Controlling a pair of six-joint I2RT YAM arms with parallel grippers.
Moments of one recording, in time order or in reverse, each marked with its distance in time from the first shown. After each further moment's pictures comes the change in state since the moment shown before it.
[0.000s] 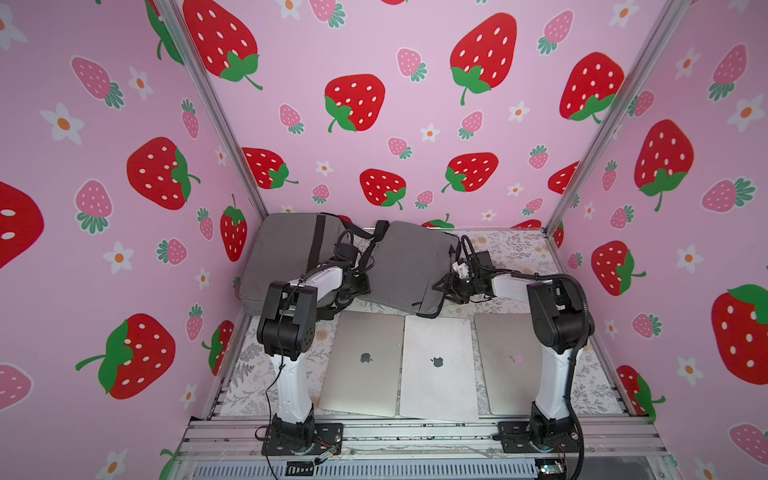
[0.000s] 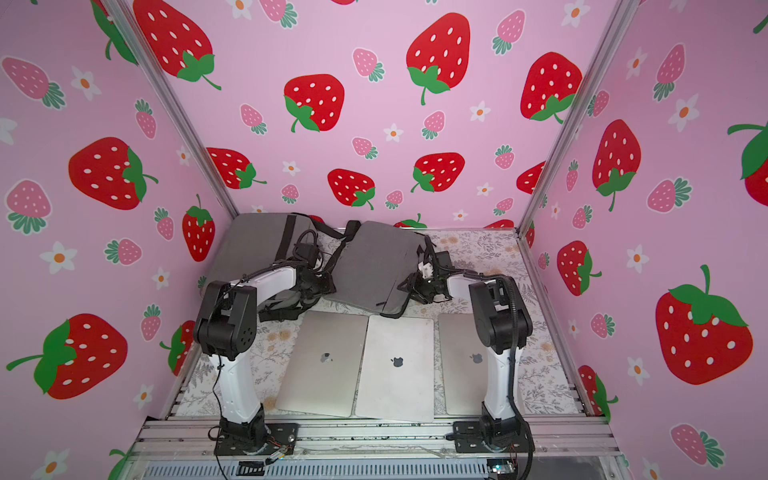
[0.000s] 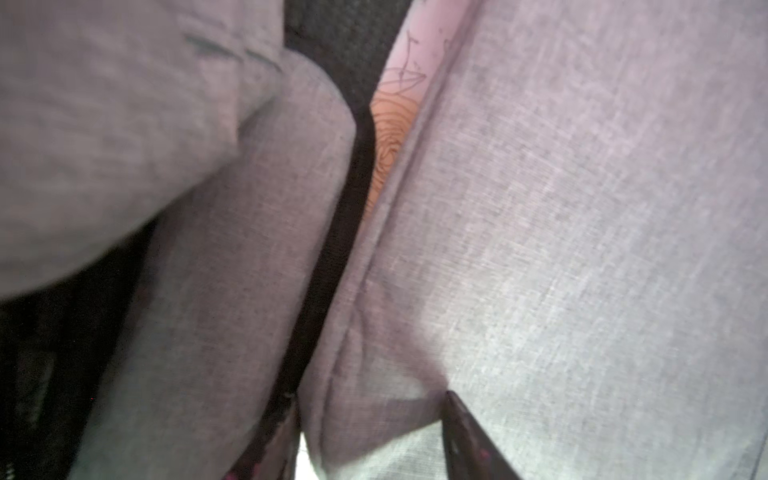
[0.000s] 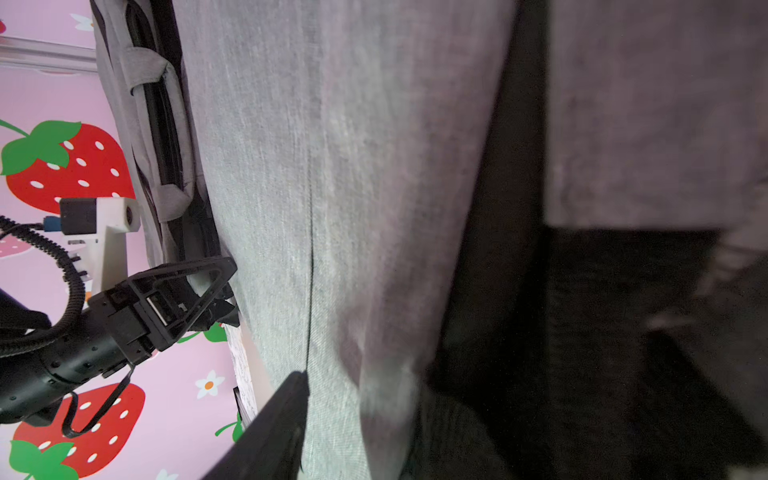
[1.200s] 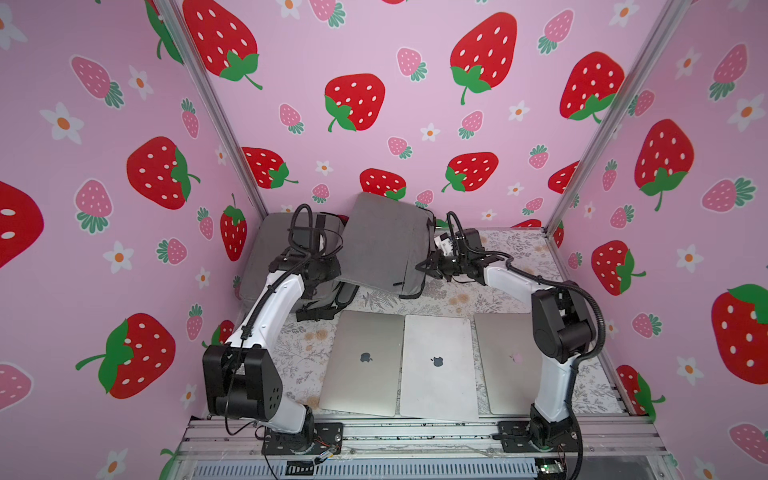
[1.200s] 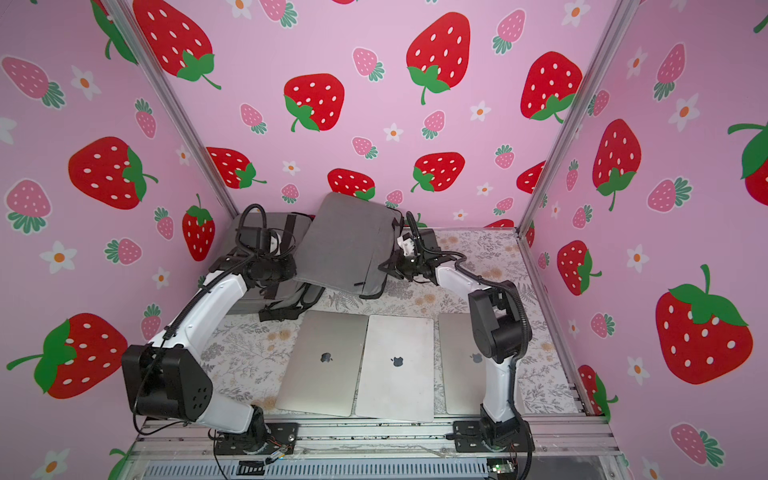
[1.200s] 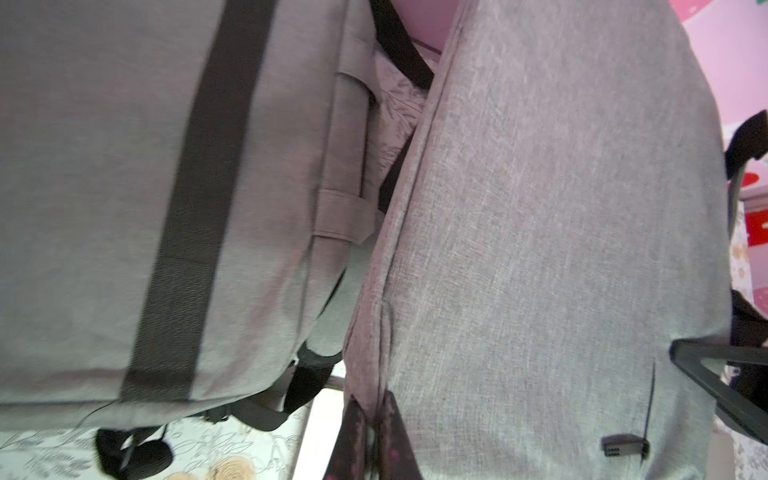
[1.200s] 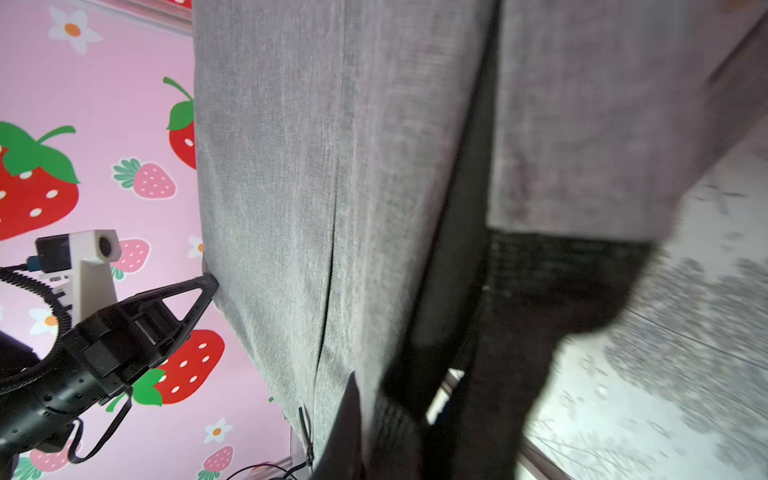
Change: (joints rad) left arm 0.163 -0.536 -0.076 -0.181 -0.093 0.019; right arm 0.151 -0.050 0.259 -0.003 -0.058 0.094
